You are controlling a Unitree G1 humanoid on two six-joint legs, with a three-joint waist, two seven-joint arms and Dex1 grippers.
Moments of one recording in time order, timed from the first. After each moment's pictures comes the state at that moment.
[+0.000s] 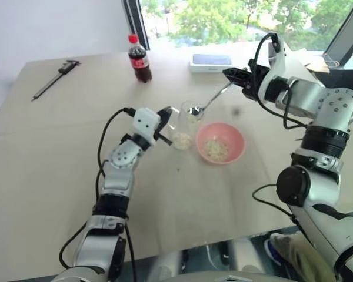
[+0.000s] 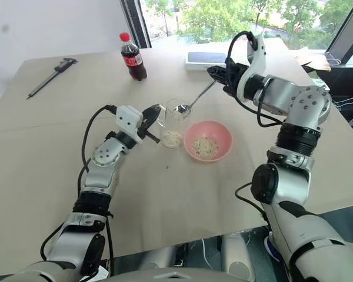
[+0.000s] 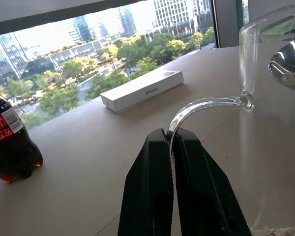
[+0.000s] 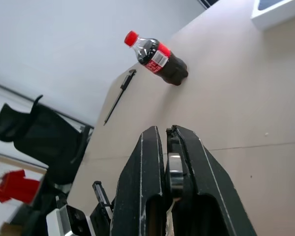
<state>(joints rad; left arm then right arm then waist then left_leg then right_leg) -0.49 0.32 0.02 0.35 -0.07 -0.30 -0.50 -1.11 -0.15 -0.64 0.25 0.89 1.37 -0.01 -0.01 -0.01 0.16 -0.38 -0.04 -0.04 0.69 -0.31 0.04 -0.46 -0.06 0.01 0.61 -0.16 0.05</state>
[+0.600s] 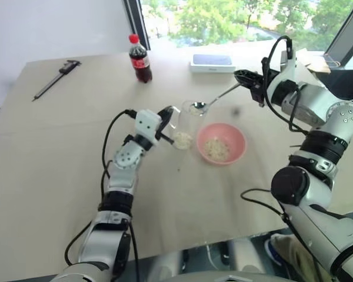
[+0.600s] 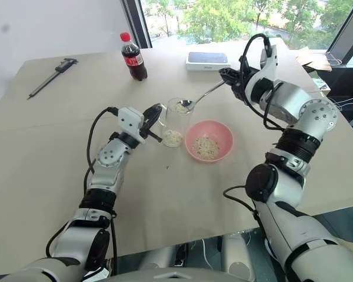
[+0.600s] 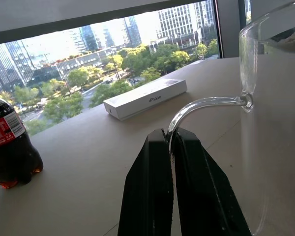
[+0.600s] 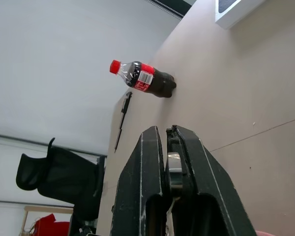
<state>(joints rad) -0.53 0.29 0.03 0.48 -0.07 -0.42 -0.49 -1.11 -0.09 -0.82 0.24 1.12 1.38 -0.34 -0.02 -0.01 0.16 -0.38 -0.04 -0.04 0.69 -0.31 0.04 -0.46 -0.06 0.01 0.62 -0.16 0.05</state>
